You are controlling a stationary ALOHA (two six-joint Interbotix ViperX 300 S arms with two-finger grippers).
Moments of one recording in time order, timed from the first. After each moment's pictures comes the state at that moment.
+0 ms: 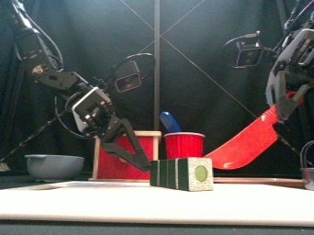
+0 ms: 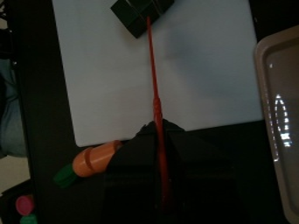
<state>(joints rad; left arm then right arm) -0.06 0.19 0.79 -0.10 -0.37 0.01 -0.05 -0.54 1.00 0.44 0.47 -0.14</state>
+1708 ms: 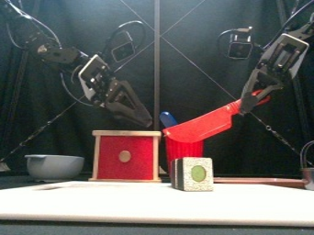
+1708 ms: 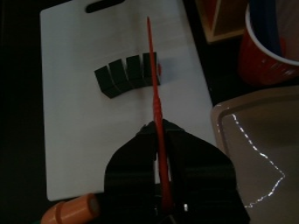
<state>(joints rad) 0.03 -0.05 0.81 0.07 -0.27 0.01 -0.09 -0.52 1.00 0.35 0.20 -0.15</state>
